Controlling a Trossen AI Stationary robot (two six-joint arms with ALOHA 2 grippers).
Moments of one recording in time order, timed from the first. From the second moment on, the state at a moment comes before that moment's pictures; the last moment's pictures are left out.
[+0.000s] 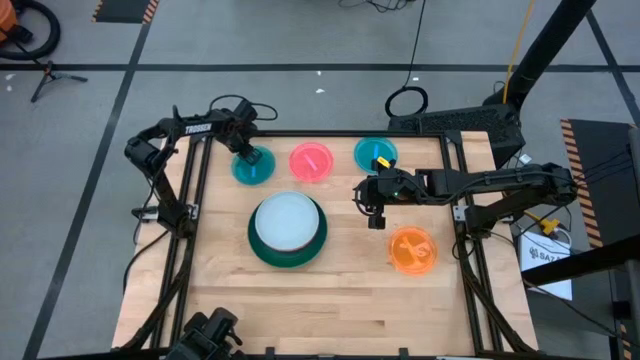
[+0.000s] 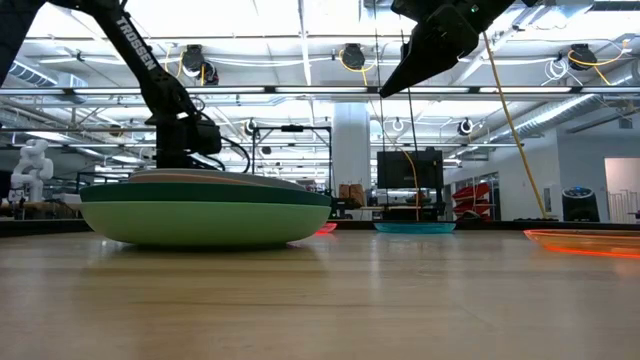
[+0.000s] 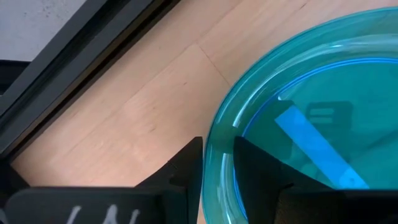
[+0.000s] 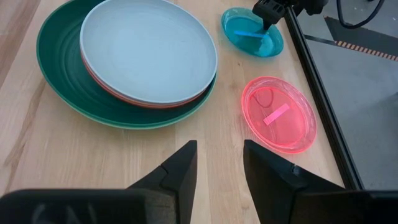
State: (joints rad) left arm 1.02 1.79 1.02 -0.63 -0.08 0.14; right arm -0.03 1.27 0.95 -0.37 0.21 -0.18
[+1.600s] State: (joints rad) left arm 1.02 1.79 1.02 -0.63 -0.09 0.13; right arm -0.03 1.27 0.95 -0.37 0.21 -0.18
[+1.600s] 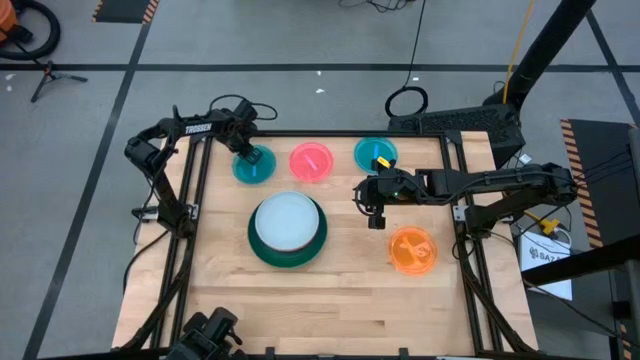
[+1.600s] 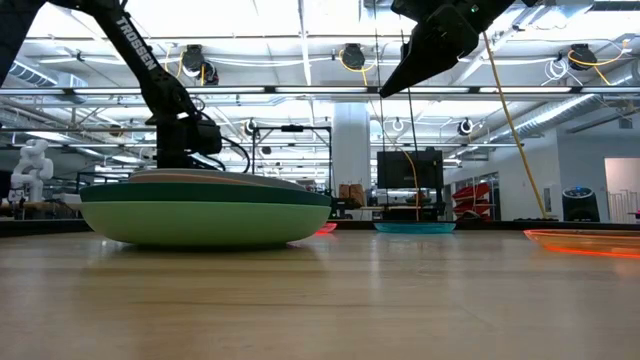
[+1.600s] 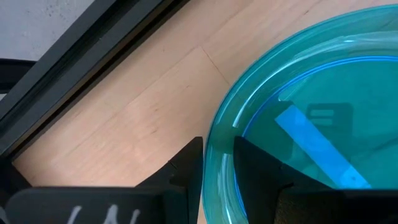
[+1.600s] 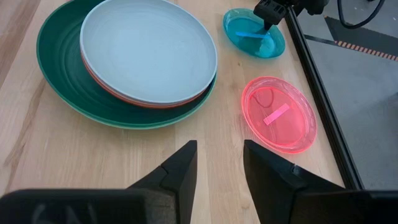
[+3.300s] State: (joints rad) left arm 0.95 1.79 1.54 -1.07 -0.13 0.13; right arm -0.03 1.27 0.95 -0.37 0.21 -0.18
